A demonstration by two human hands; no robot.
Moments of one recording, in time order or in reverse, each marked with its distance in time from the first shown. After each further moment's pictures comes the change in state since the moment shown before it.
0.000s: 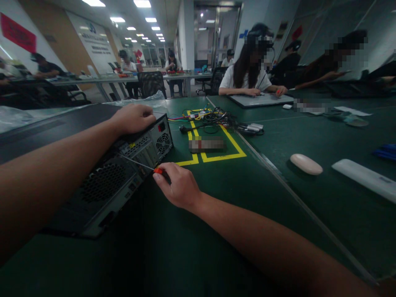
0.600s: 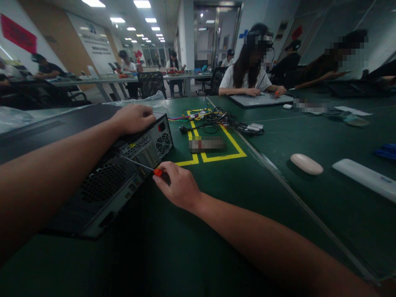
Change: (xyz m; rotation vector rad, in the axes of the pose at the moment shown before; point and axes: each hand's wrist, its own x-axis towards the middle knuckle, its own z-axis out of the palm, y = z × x) left_hand 0.001 -0.001 0.000 -0.022 -0.003 -0.006; right_hand 0.000 0.006 0.004 0.004 0.009 -0.056
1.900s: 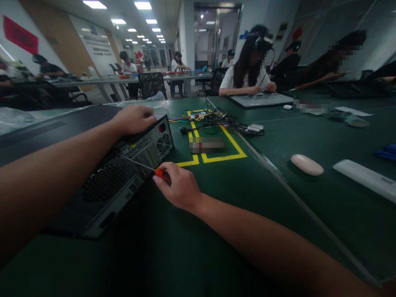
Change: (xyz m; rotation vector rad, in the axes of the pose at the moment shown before) left_hand -0.001 0.002 -0.001 0.001 -0.003 -0.006; right_hand 0.000 -0.003 0.000 -0.014 0.011 0.058
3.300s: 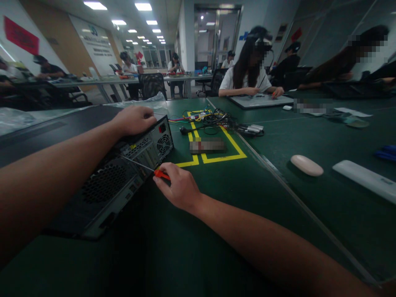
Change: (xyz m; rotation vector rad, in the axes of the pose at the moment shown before) left_hand 0.000 0.000 -0.001 -0.011 -0.013 -0.002; right_hand 0.001 0.002 -0.002 0.014 -0.031 -0.036
